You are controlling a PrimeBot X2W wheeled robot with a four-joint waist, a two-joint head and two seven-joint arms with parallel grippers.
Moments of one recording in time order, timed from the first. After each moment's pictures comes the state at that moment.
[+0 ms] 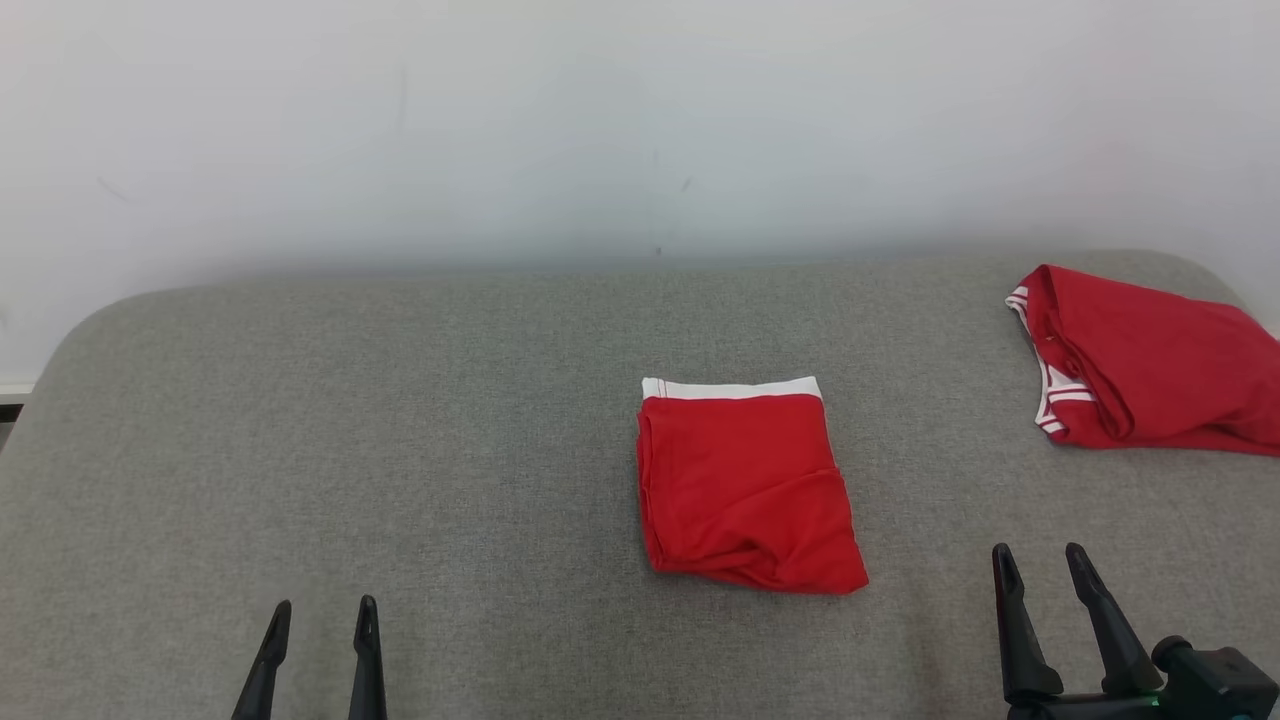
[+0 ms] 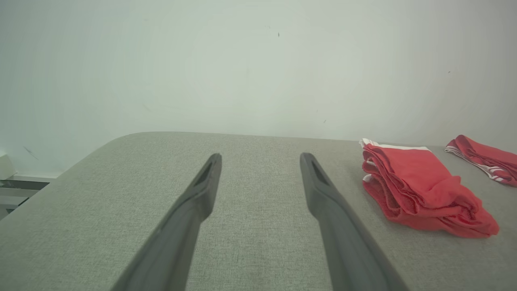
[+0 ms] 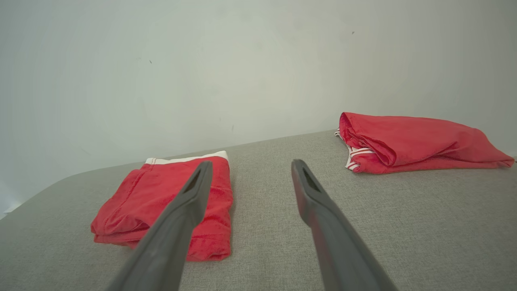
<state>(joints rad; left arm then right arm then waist) 0.09 0.05 0.01 0.07 -0.15 -0.10 -0.26 0.05 -0.14 0.04 0.14 0.33 0.13 -0.25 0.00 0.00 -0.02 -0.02</state>
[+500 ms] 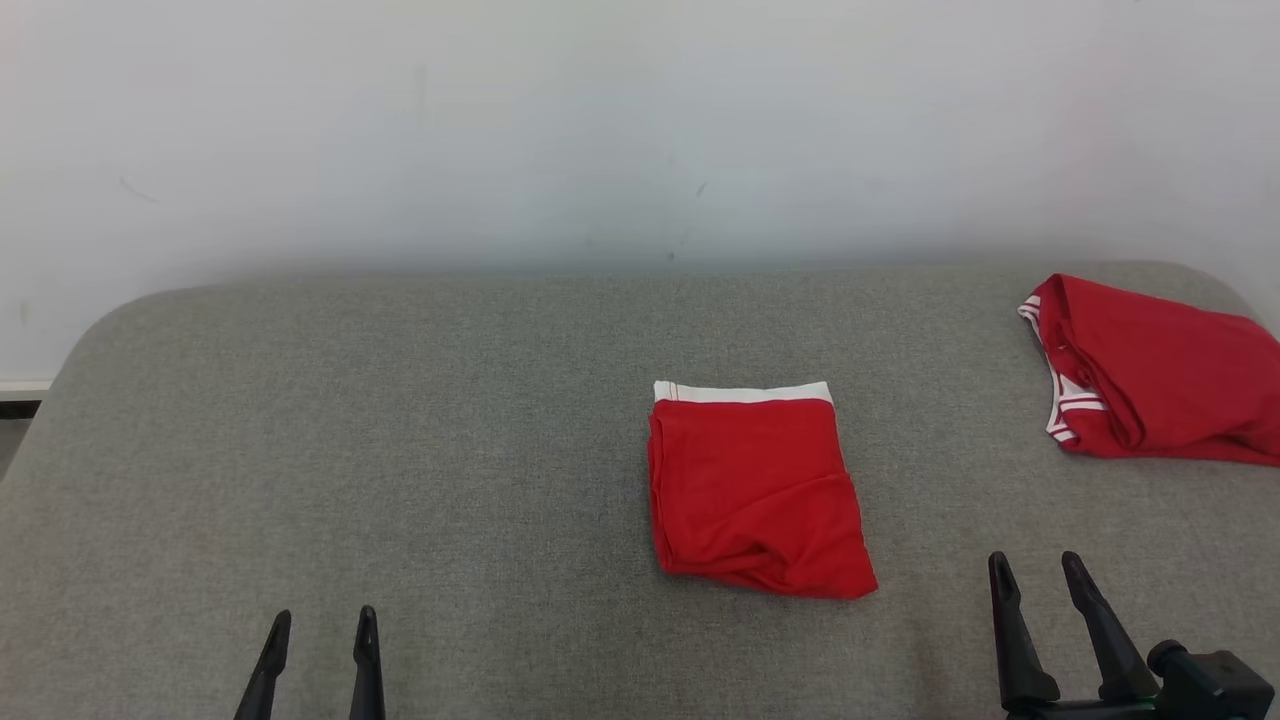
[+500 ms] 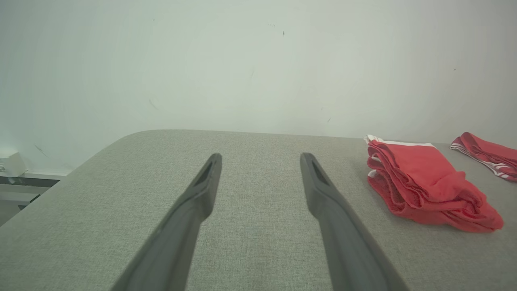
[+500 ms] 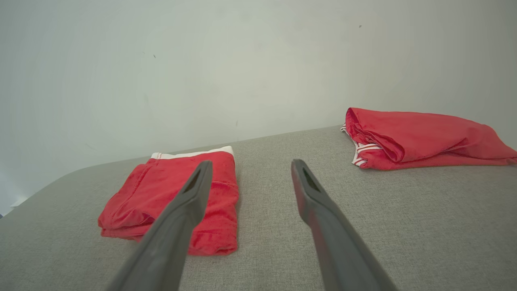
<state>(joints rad) 0.12 0.05 0.01 0.06 -0.14 -0.11 -0.26 0.07 -0.13 0.04 0.13 0.33 0.13 -0.23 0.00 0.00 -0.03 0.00</state>
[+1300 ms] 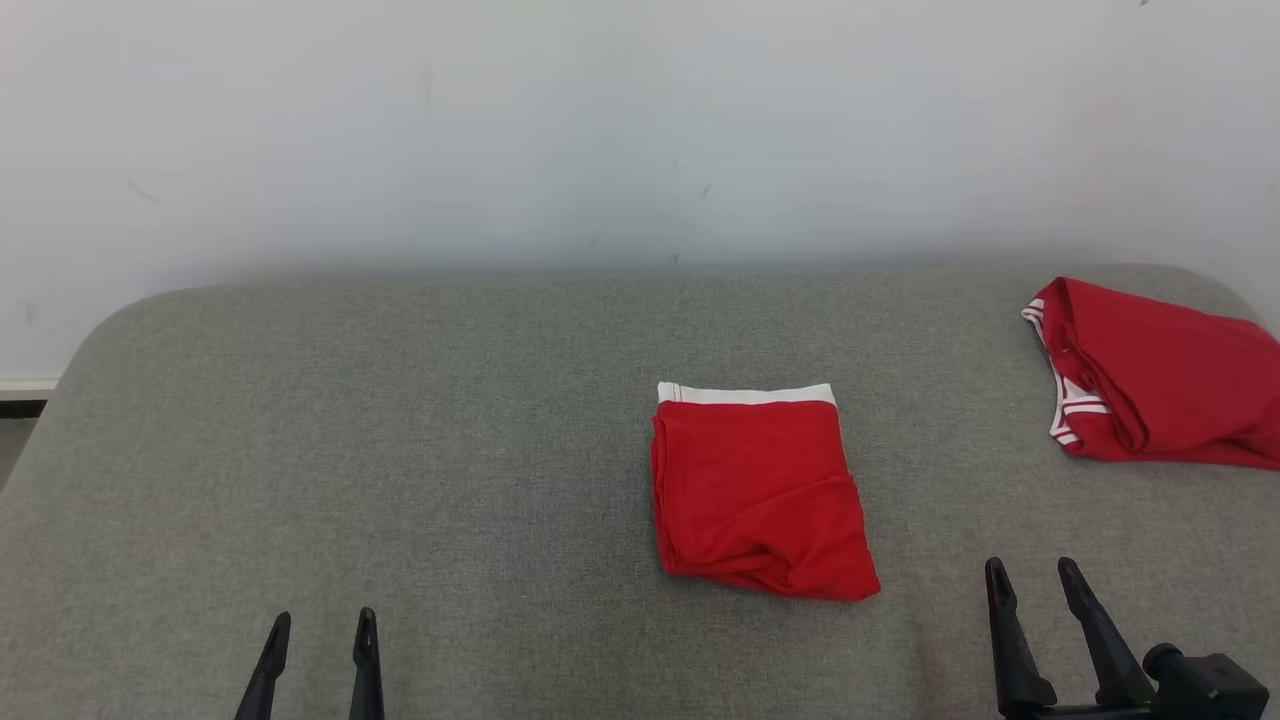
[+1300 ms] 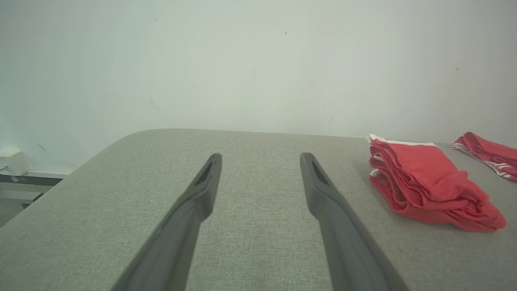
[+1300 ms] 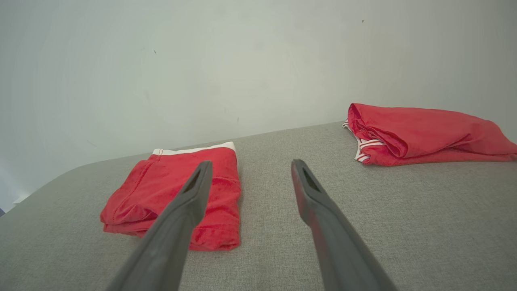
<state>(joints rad) 0.12 0.05 0.02 0.07 -0.14 -0.11 -0.26 0.07 -0.13 0.04 0.13 0.33 0.13 -0.21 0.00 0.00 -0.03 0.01</state>
